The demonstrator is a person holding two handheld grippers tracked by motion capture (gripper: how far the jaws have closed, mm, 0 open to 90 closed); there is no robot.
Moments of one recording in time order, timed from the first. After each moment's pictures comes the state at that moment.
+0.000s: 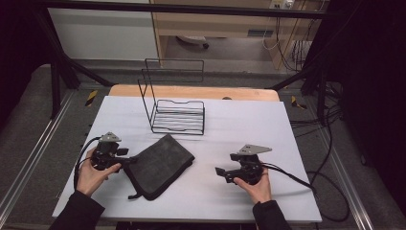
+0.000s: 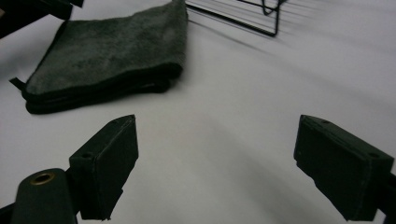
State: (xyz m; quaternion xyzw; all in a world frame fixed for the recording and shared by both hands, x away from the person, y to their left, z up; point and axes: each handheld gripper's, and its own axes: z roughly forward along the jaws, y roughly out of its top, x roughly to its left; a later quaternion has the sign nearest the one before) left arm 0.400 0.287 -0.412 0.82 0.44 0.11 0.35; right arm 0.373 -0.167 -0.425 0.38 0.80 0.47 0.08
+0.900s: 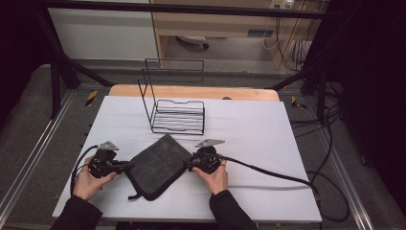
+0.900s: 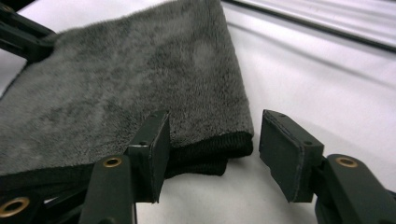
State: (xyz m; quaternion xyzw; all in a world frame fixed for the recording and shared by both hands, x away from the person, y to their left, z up) left arm 0.390 0.297 -0.433 0.84 0.43 0.06 0.33; right arm 0.410 -0.055 -0.453 0.41 0.80 0.43 0.07
